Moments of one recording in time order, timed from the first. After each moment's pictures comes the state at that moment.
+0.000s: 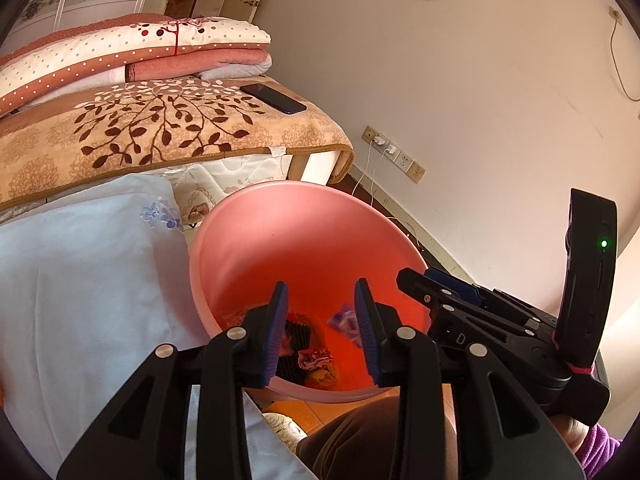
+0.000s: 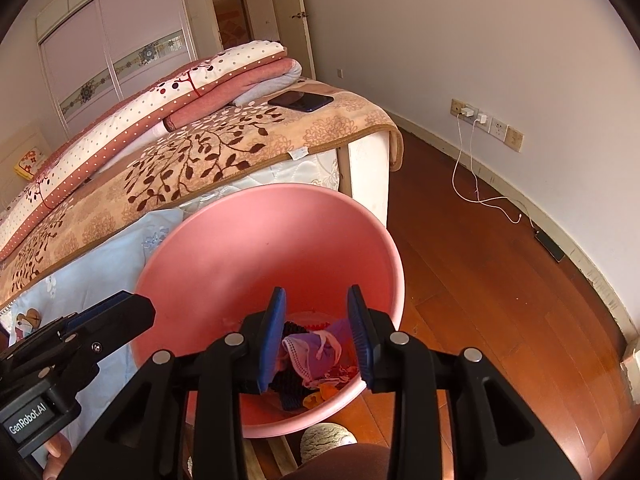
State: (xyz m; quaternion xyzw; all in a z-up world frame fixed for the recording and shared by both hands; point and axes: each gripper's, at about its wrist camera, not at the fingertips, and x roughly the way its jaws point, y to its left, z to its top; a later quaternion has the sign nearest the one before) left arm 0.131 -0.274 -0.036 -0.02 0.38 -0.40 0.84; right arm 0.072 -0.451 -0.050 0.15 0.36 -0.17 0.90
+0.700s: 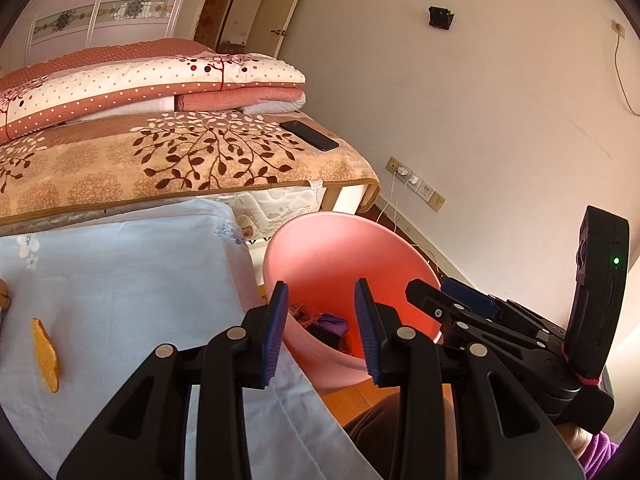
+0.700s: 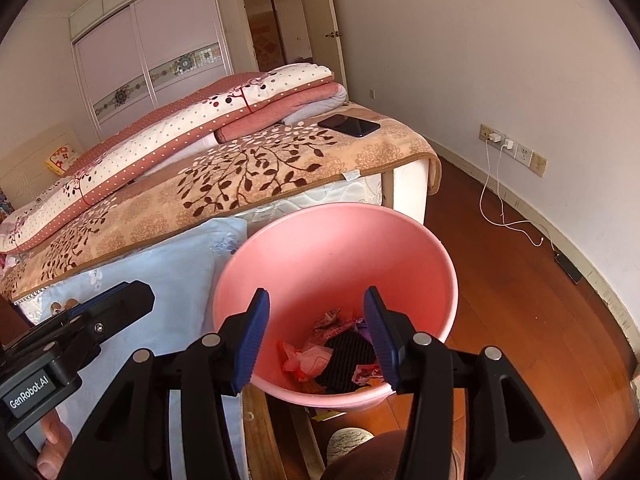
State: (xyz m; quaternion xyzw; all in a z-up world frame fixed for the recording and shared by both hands) left arm 0.105 -0.207 0.001 -0.04 0.34 -0.34 0.87; right arm 0.052 -0.391 -0.013 0.14 0.33 -0.12 0.93
